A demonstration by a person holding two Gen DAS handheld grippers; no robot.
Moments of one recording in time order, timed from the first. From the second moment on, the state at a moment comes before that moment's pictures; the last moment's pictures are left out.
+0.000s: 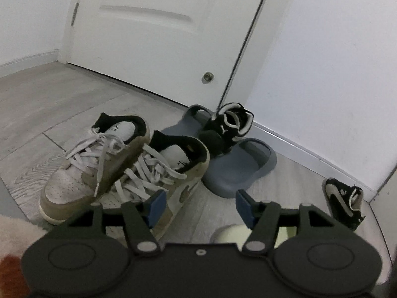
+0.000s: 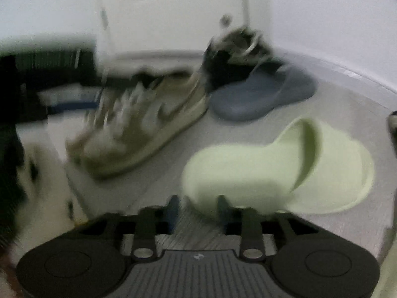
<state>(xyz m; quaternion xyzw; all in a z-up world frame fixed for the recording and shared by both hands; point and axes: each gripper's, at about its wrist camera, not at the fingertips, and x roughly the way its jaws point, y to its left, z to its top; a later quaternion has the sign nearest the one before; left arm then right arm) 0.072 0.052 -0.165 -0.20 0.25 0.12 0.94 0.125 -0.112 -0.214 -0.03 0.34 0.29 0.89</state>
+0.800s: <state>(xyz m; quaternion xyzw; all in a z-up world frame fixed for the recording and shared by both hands) 0.087 0.040 -0.175 -0.18 0.27 0.08 0.94 0.189 -0.142 -0.253 0.02 0.40 0.09 0.91</state>
